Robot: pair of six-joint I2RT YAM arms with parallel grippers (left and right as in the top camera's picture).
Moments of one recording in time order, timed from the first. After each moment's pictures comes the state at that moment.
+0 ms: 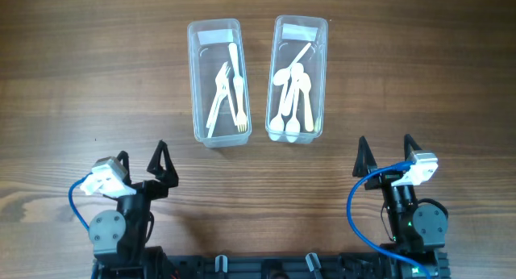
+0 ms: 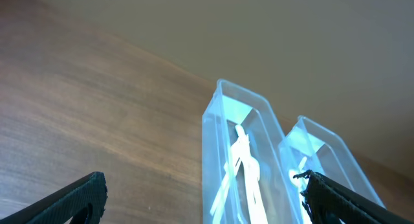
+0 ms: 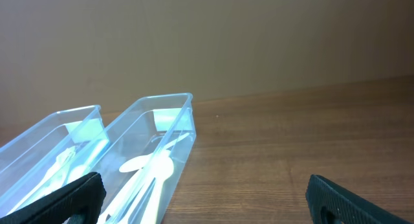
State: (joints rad) left arm 0.07 0.02 0.20 -0.33 0.07 -0.47; right arm 0.04 0.02 0.01 0.00 -0.06 0.18
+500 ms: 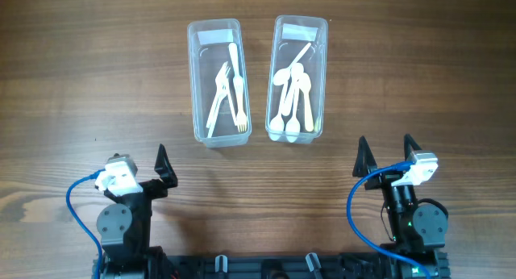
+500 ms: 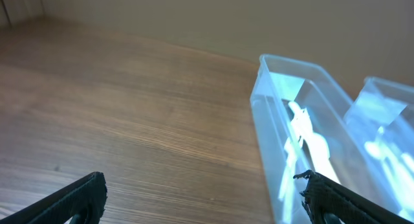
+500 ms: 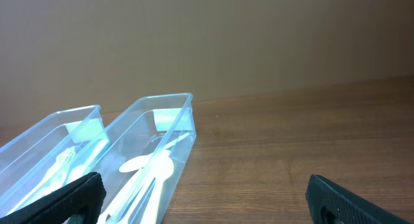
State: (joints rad) left arm 0.07 0.01 0.10 -0.30 -0.03 -0.18; right arm 0.04 0.02 0.01 0.00 -0.06 0.18
